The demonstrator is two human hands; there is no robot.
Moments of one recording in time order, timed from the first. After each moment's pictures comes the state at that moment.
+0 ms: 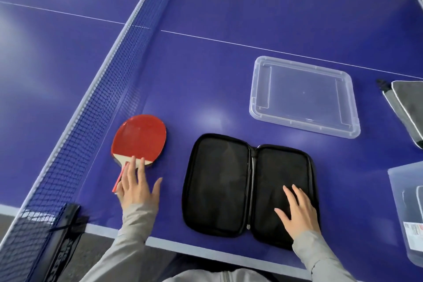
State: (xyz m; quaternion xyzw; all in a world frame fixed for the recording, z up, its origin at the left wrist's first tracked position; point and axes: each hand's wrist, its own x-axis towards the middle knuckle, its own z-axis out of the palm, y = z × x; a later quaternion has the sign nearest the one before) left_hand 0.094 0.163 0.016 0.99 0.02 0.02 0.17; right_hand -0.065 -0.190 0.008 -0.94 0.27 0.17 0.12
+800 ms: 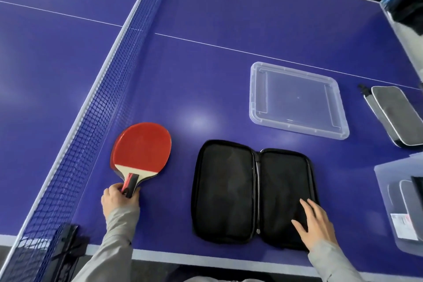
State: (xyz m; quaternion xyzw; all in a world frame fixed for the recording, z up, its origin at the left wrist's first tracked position) left_hand 0.142 0.226 -0.007 0.92 0.21 -0.11 0.31; right_hand -0.083 -0.179 0.025 -0.92 0.34 0.19 0.03
